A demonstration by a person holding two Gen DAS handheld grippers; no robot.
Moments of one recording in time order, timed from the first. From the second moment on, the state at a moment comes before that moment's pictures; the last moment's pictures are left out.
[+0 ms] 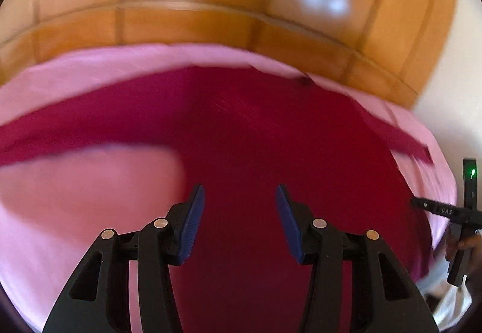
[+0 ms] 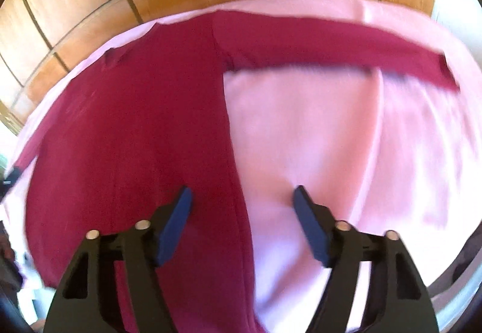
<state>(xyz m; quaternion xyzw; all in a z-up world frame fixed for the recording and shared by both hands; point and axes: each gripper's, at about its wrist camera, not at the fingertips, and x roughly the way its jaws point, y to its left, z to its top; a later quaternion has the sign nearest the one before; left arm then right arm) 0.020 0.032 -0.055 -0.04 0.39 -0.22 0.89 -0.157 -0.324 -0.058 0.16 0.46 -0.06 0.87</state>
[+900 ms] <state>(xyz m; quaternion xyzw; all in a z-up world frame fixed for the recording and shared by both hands) 0.009 0.013 -0.089 -0.05 0.44 -0.19 0.87 -0.188 -0.492 -0.051 0.41 0.34 -0.14 0.84</state>
